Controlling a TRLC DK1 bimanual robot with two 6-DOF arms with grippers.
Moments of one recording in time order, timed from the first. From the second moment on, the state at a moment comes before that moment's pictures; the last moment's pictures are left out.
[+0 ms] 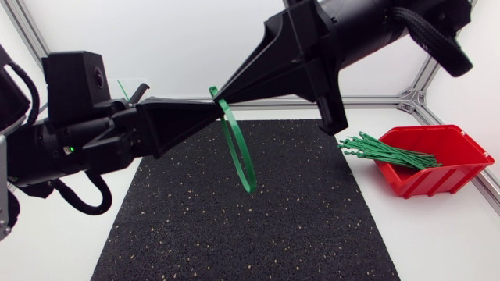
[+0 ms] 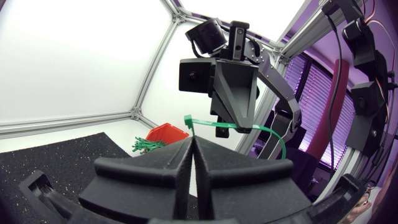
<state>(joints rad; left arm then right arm) -0.51 1.02 0.65 0.43 0.77 -0.47 0.57 1.56 1.66 -1.08 -1.12 1.00</state>
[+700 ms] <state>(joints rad) -0.54 1.00 0.65 0.42 0.67 -0.40 0.57 1.65 1.69 -1.11 -1.15 1.00</state>
